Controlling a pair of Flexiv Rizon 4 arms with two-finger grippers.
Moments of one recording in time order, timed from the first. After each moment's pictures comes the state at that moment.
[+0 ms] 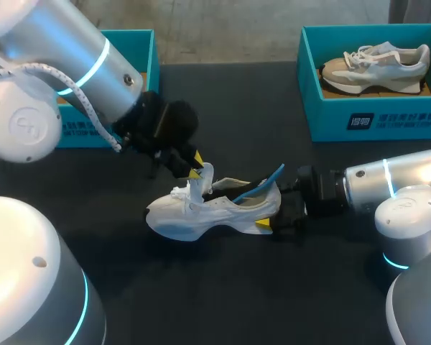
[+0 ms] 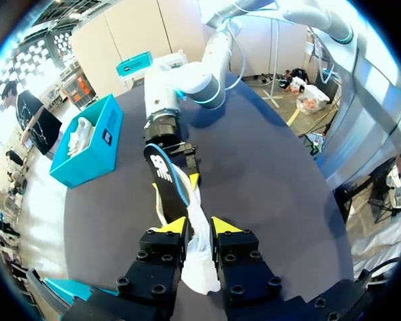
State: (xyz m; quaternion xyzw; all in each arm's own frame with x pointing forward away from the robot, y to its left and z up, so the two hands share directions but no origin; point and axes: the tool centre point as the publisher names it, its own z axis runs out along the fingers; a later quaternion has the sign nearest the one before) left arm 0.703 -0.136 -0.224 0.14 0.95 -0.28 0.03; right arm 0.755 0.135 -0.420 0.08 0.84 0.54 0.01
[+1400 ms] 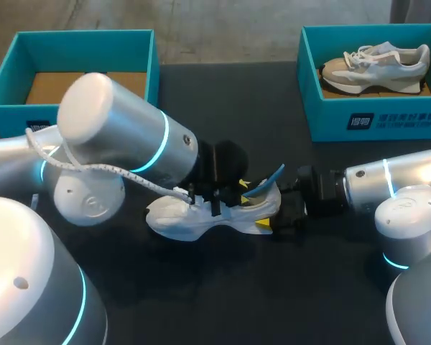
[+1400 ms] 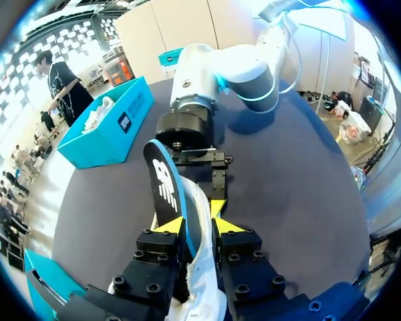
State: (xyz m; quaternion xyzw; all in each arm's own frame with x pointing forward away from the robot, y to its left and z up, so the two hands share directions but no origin) left arm 0.711 -0.219 -0.306 0.00 0.94 -0.31 0.10; right arm 0.755 0.135 -0.420 0.08 0.84 0.54 0.01
